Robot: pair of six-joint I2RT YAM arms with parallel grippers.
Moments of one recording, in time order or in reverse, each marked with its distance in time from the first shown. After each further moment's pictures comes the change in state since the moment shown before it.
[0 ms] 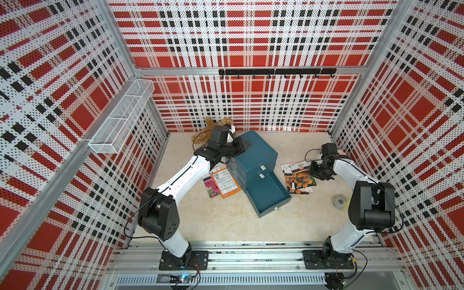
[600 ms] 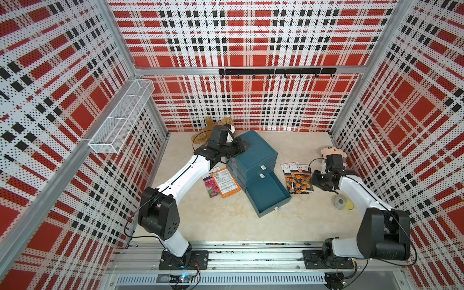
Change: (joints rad) left arm 0.001 0.014 0.025 -0.026 -0.019 0.021; right arm 0.046 -0.349 -0.332 0.081 -0.058 0.138
